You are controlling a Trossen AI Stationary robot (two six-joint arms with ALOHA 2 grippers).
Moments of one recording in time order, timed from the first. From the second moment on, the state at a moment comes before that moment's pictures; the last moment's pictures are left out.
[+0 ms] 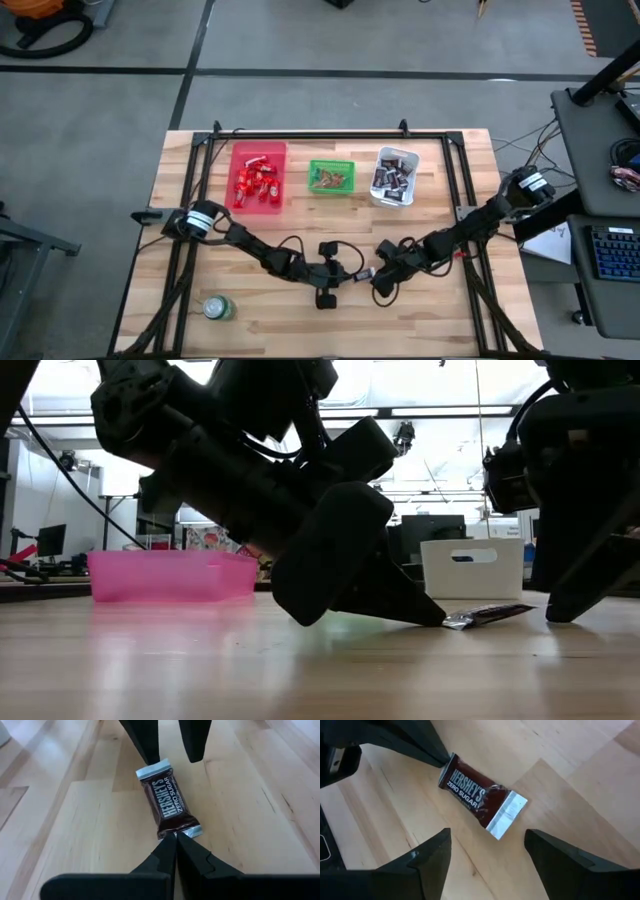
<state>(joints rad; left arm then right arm) -0.36 2.19 1.13 0.50 -0.30 -0.12 0.47 1.58 0.63 0.00 0.10 1.25</state>
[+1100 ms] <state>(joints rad) -0.36 2.23 1.12 0.50 -0.31 -0.19 0.45 1.74 0.63 0.23 0.18 1.15</state>
